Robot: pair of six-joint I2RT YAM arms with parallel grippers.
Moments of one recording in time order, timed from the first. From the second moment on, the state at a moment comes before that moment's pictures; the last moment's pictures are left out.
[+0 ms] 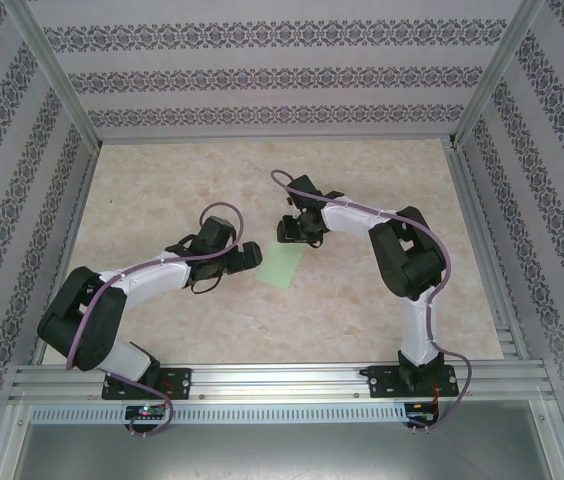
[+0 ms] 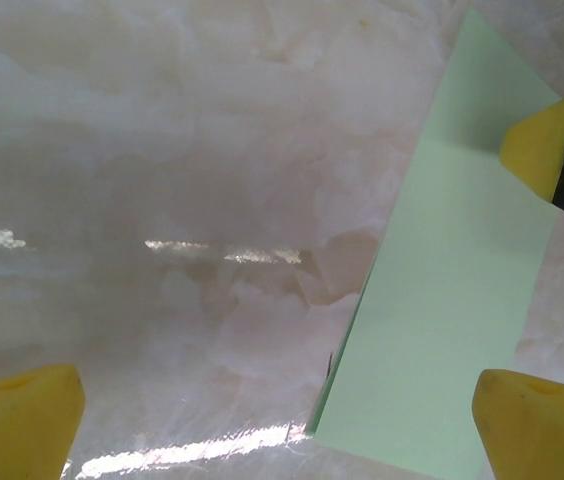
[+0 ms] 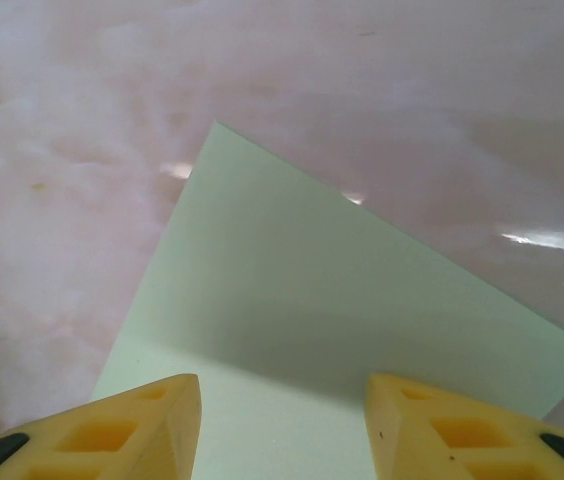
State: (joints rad) left arm -0.54 1.49 0.74 -0.19 0.10 -0.79; right arm 0.56 2.06 1.40 -0.50 -0.20 0.44
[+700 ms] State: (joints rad) left arm -0.59 1.56 0.73 -0.16 0.35 -0.87; right arm 0.55 1.96 1.38 -0.48 -0.26 0.51
